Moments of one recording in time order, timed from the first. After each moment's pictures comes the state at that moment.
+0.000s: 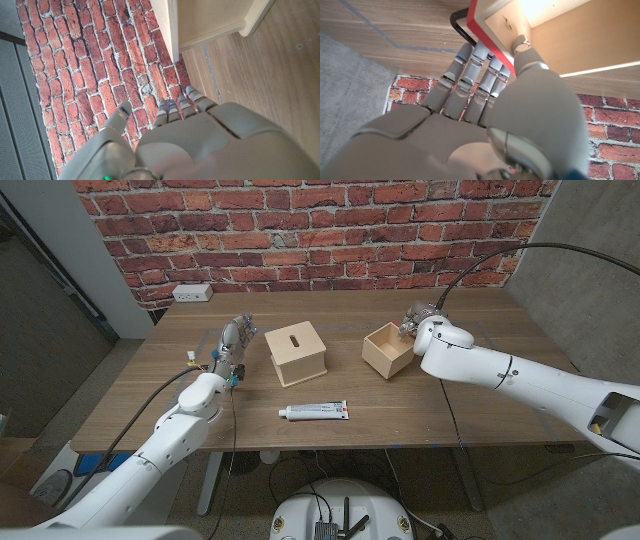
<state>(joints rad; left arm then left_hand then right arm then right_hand) 1.06 0.62 0.27 -1.62 -0.63 -0.20 0.20 0.04 0.08 0.74 -0.01 0.17 0.09 0.04 0.18 0.17 0.02 -0.01 0.19 0.17 0.03 -0.01 0.17 0.16 0.12 -0.04 0.19 0.16 -0.34 -0.79 -1.06 -2.04 -0.12 -1.28 -0.15 1.02 -0.03 0.40 -0.17 0.21 0.92 -0.12 0.51 0.19 1.07 -0.16 0.38 0.42 1.09 -0.16 0.55 0.42 0.80 -0.09 0.36 0.22</state>
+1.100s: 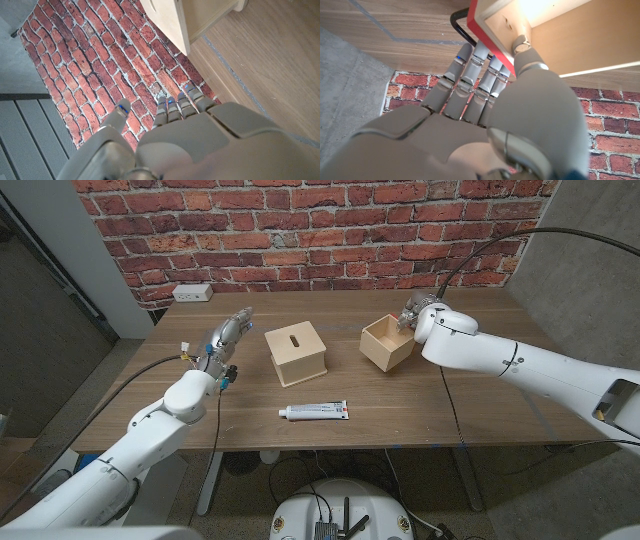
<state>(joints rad) 1.17 0.80 0.23 -1.85 -0.40 -0.08 0.30 0.05 0.08 0.73 -0.04 0.17 0.12 0.02 0.18 0.17 0.03 -0.02 0.19 0.17 0.03 -0.02 0.17 0.16 0.13 -0.04 0.19 0.16 -0.26 -0.80 -1.08 -2.08 -0.08 -1.33 -0.12 1.02 -0.02 0.40 -0.17 0.21 0.93 -0.11 0.51 0.19 1.07 -0.16 0.37 0.44 1.10 -0.16 0.54 0.43 0.79 -0.09 0.37 0.22</state>
